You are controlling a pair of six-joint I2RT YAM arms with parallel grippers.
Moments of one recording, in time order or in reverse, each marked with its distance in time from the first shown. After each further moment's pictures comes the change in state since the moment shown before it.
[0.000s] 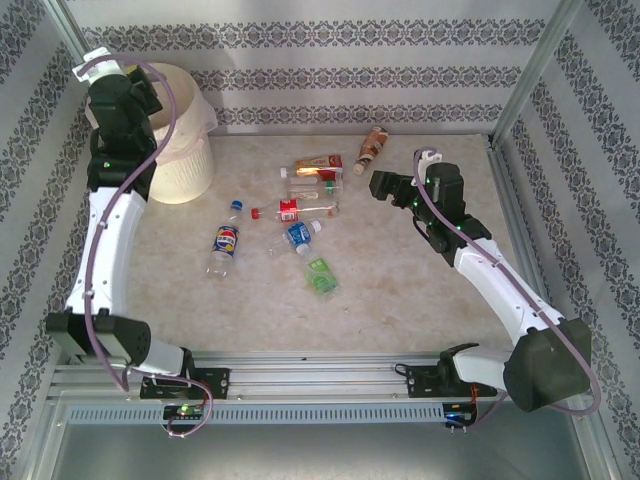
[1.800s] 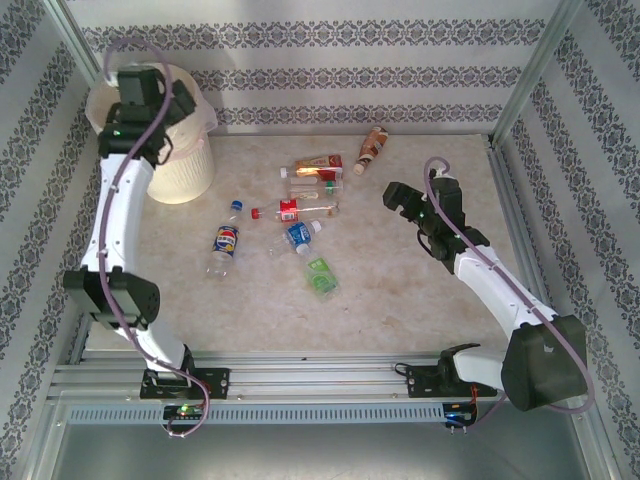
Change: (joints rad) left arm -0.046 0.186 0.213 -0.471 0.214 -0.281; right arm -0.053 0.000 -0.129 -0.016 0.098 0.186
